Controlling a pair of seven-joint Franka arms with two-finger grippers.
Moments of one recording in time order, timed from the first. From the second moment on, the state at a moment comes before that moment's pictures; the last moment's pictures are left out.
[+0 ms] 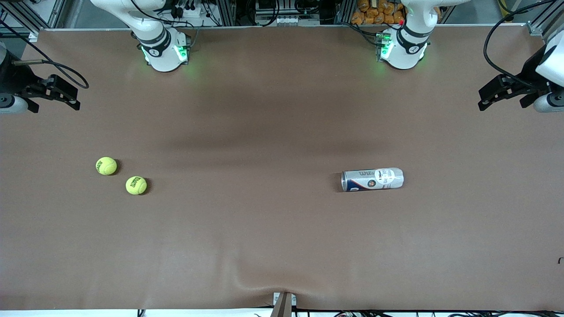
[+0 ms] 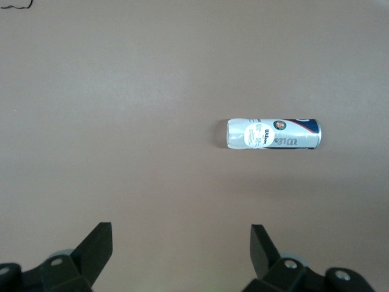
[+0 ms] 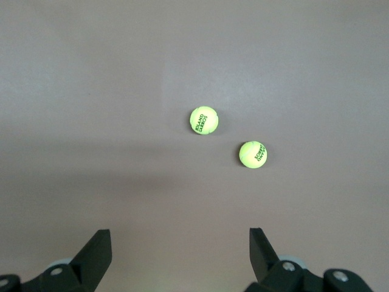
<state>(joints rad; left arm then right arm) 0.06 -0.06 -0.15 -1.58 0.02 1.54 -0.14 -0.03 -0.07 0.06 -1.60 -0.02 1.53 -0.05</state>
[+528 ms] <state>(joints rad) 0.06 -0.05 -0.15 -1.57 0.02 1.54 -0.14 -0.03 -0.07 0.06 -1.60 0.01 1.53 -0.05</state>
